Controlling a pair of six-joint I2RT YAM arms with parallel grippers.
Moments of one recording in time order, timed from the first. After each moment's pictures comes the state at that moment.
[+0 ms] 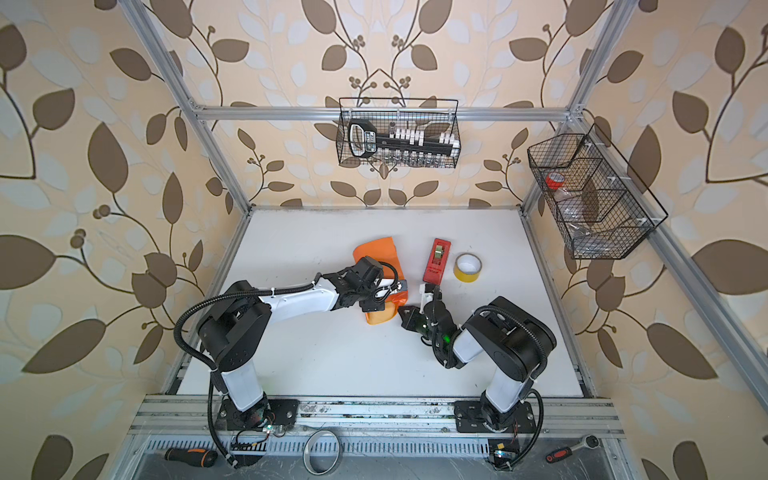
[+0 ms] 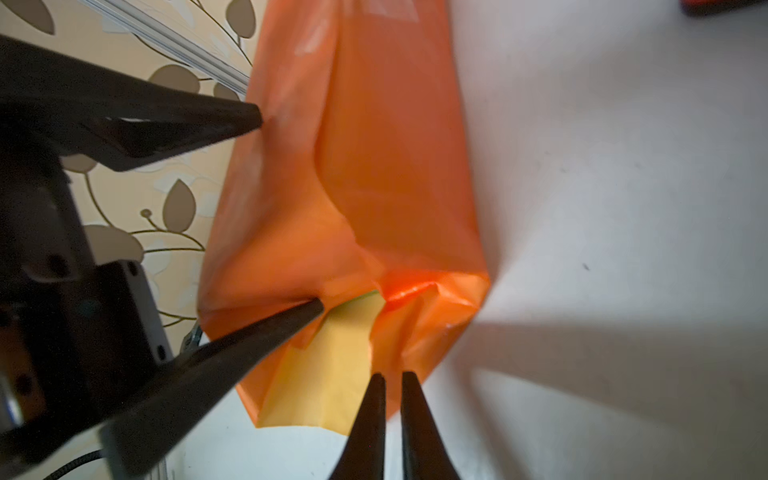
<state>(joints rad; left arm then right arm) -0.75 1.80 1.12 -0.19 -0.11 0.81 0.60 1.72 0.30 1.00 -0.08 0.88</state>
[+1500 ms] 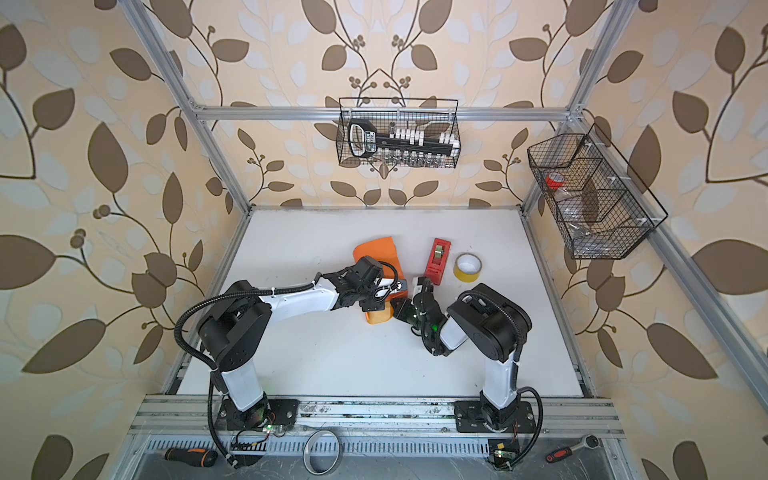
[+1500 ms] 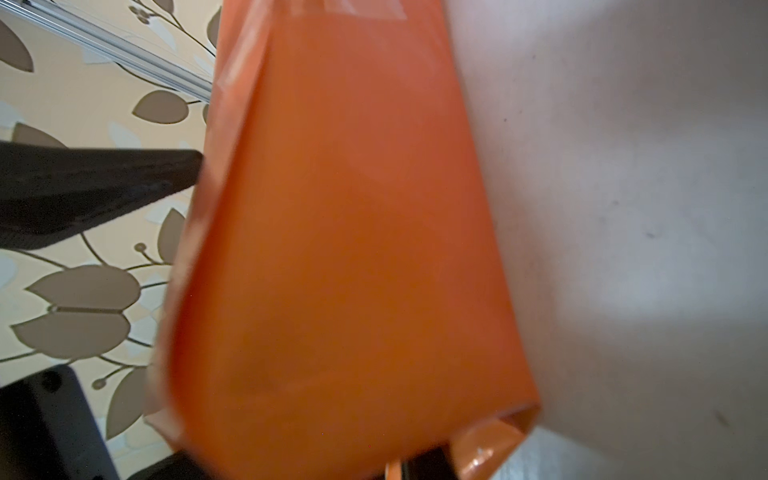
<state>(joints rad) -0.75 1.81 1.12 -0.19 -0.12 0.81 0.60 1.88 0.45 0.97 -0.06 0.95</state>
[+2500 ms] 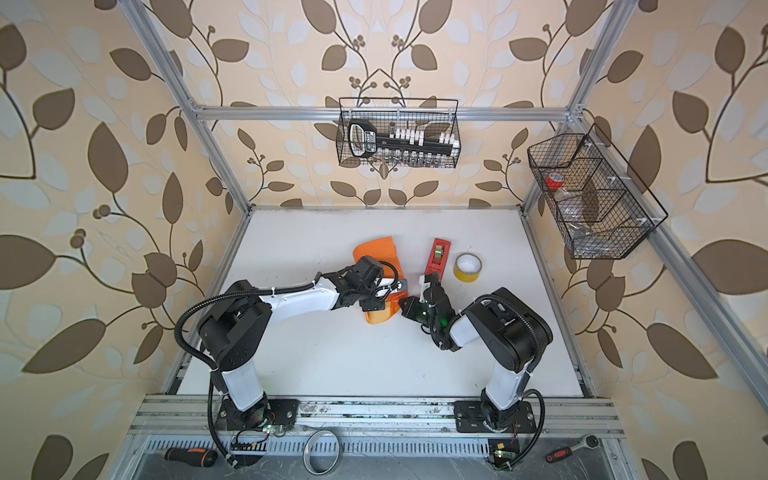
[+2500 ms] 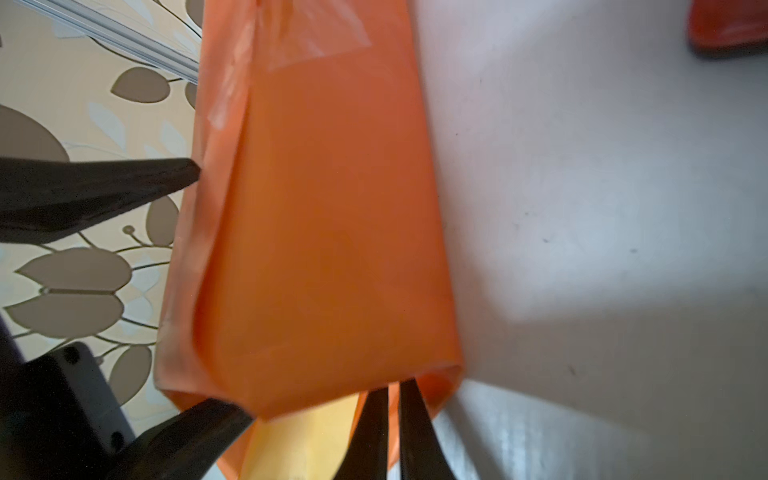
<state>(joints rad) -0.75 1.81 1.13 -0.20 -0.12 0.81 0.50 1.77 0.43 0.80 -0.19 0.87</state>
